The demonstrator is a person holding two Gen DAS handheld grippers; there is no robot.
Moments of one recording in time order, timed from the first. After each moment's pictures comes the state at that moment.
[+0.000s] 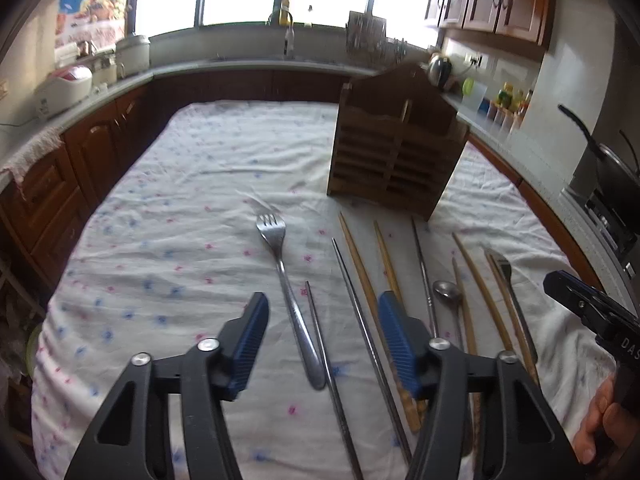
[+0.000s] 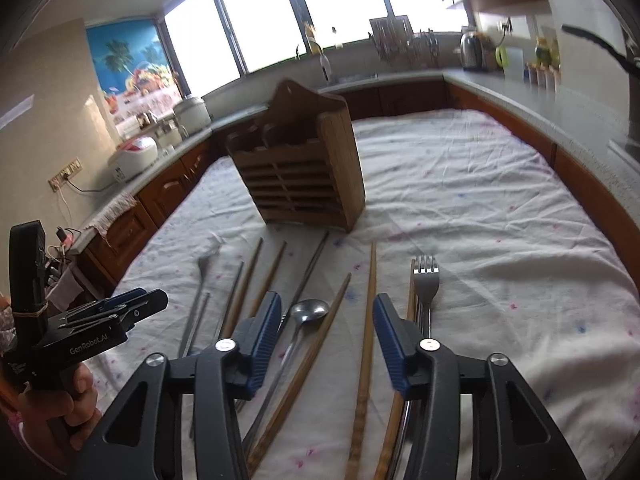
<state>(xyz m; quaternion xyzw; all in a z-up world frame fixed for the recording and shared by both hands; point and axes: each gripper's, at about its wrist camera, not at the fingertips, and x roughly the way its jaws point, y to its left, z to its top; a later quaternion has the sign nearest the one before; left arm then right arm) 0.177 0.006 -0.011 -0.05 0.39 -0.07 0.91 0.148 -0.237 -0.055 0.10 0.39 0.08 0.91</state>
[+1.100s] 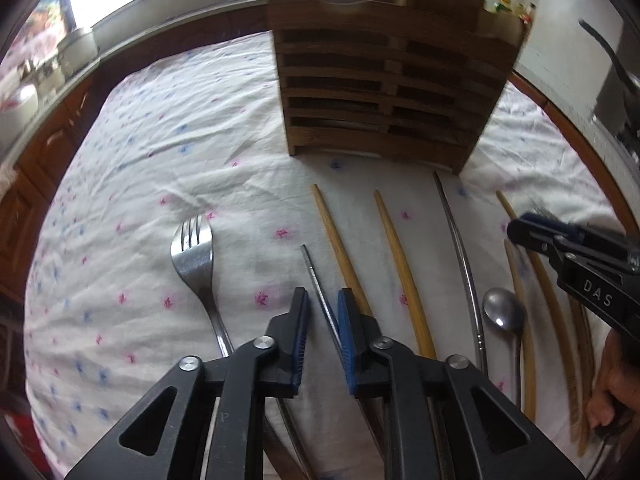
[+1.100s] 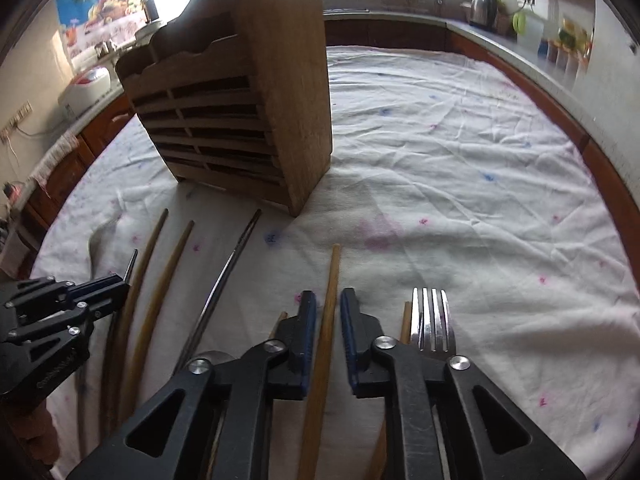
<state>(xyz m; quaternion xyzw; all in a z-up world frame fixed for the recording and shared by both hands) 0.306 -0.056 -0.070 0.06 0.50 -0.08 0.86 0.257 -0.236 -0.120 0.02 0.51 0.04 0.86</state>
